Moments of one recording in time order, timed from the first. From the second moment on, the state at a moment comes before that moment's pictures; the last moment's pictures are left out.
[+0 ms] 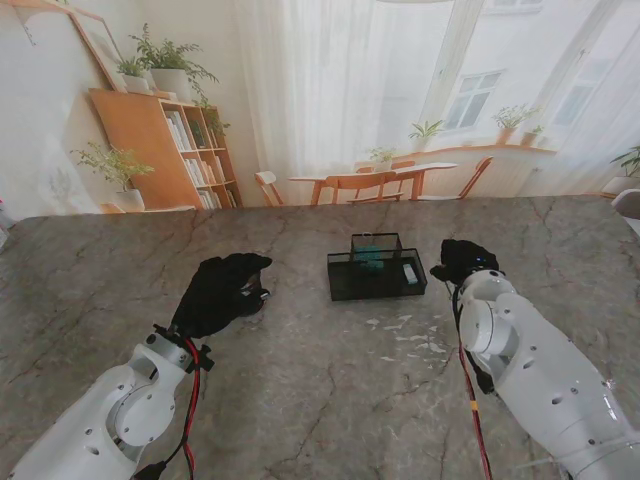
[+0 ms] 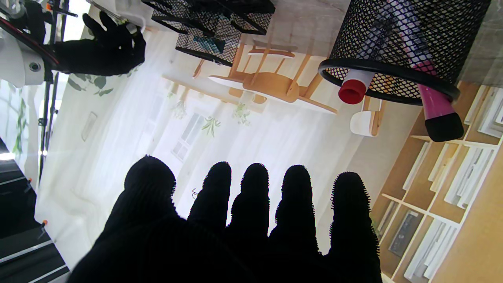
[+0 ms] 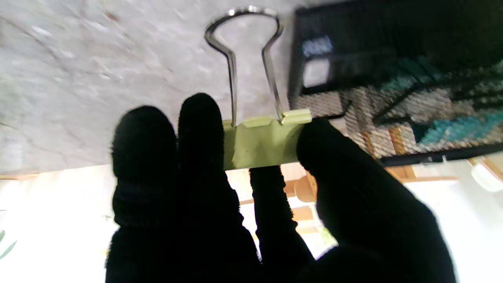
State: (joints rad) left arm 1.61 -1.11 -1.22 -1.57 0.90 -0.32 0.36; right arm -1.29 -1.07 1.14 -1.35 -0.89 0.33 0.02; left_hand 0.85 0.10 -0.03 -0.06 0.41 0.15 0.15 0.60 0.47 0.14 0.11 0.39 0.38 0.16 0.17 0.42 0.06 0.27 0.62 0.65; right_hand 0.76 -0.47 0.63 -0.10 0.55 0.24 0.94 0.59 0.86 0.40 0.71 0.61 1.09 0.09 0.89 0.42 0.98 0.16 1.39 0.20
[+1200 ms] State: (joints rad) left arm 1.65 -1.11 -1.26 -1.58 0.91 -0.32 0.41; right arm -0.82 -1.23 0.71 -0.93 -0.52 0.30 -0.09; left_hand 0.85 0.10 -0.03 -0.05 0.41 0.15 0.15 0.60 0.47 0.14 0.11 0.39 0.39 0.16 0.17 0.42 0.06 0.27 0.62 0.65; right_hand 0.77 -0.47 0.63 -0.10 0.54 0.23 0.94 0.59 0.86 0.40 0.72 0.64 1.10 0.08 0.89 0.42 0.99 0.14 1.39 0.17
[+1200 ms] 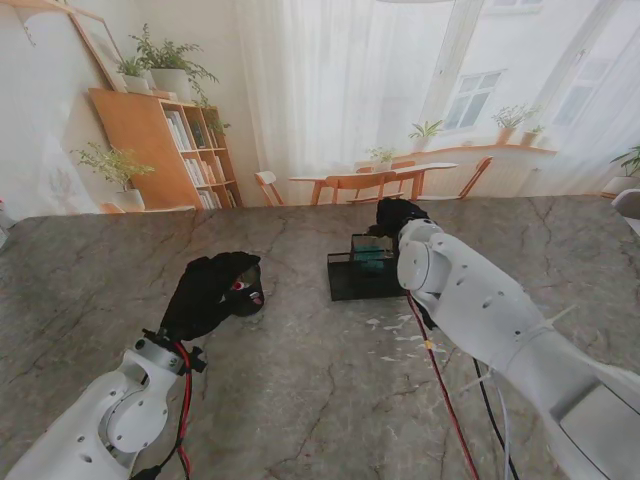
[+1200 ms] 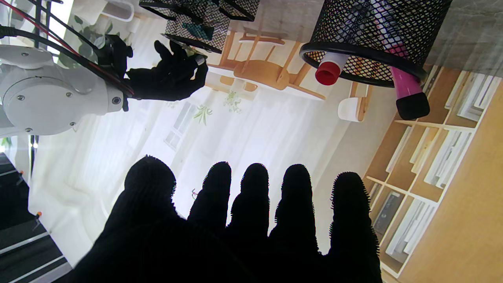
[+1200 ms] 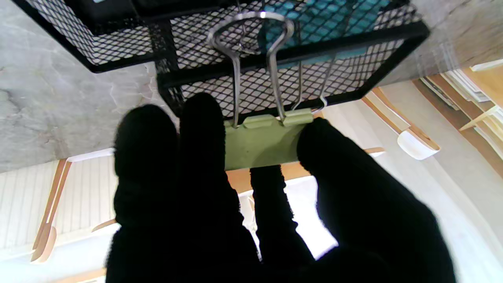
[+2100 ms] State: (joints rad) left arm 1.65 -1.11 -1.27 -1.59 0.91 -0.32 0.41; right arm -0.84 -1.18 0.73 -0.99 -0.58 0.26 0.01; left_hand 0.85 0.10 -0.03 -0.05 0.41 0.15 0.15 0.60 0.47 0.14 0.11 0.39 0.39 0.16 0.17 0.42 0.06 0.27 0.62 0.65; right_hand 0.71 -0.44 0.61 -0.08 0.55 0.22 0.54 0.74 0.77 0.32 0.77 0.65 1.07 0.06 0.97 0.45 0.98 0.15 1.47 0.19
